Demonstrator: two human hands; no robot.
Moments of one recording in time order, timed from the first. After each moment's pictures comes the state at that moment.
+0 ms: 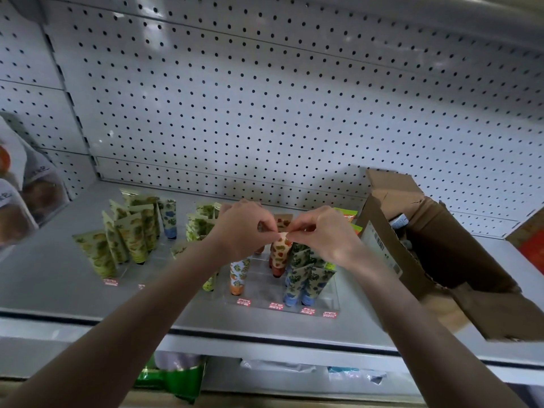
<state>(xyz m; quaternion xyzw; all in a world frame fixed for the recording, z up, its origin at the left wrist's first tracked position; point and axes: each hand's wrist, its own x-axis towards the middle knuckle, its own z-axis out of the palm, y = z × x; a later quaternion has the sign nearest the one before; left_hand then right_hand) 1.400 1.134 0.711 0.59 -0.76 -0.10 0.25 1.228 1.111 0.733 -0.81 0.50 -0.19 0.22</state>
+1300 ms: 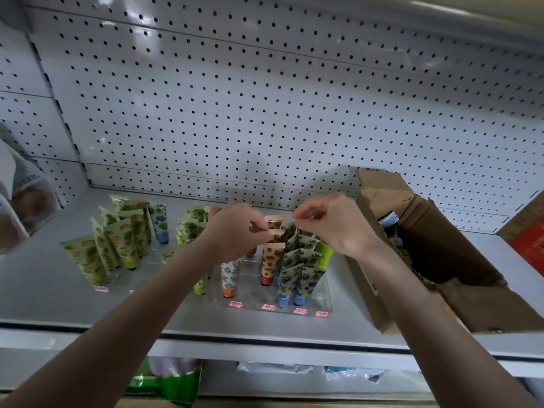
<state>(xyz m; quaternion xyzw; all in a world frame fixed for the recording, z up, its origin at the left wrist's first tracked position) 1.394 1.136 0.716 0.61 -0.75 -0.09 0.24 1.205 1.113 0.754 -0.81 0.49 -0.26 0.21</state>
